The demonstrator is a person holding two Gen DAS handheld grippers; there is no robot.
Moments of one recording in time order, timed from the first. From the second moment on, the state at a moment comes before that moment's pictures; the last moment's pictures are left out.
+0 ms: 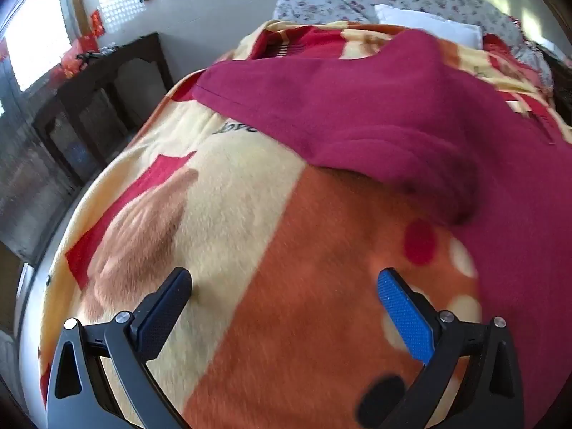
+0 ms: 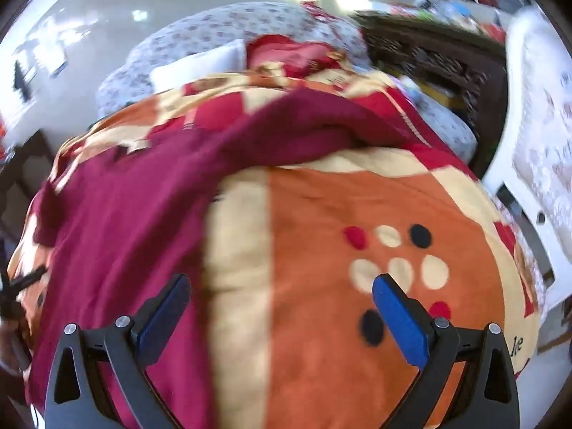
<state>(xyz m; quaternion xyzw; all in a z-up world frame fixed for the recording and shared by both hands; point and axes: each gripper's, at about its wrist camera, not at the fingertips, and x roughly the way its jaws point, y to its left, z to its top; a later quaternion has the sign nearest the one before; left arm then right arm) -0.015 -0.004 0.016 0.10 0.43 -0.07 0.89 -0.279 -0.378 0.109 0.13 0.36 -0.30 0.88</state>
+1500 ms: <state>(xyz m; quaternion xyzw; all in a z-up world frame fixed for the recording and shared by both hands) -0.152 -0.084 0.077 0.13 0.38 -0.17 0.90 -0.187 -0.247 0.123 0.12 0.39 -0.28 0.87</state>
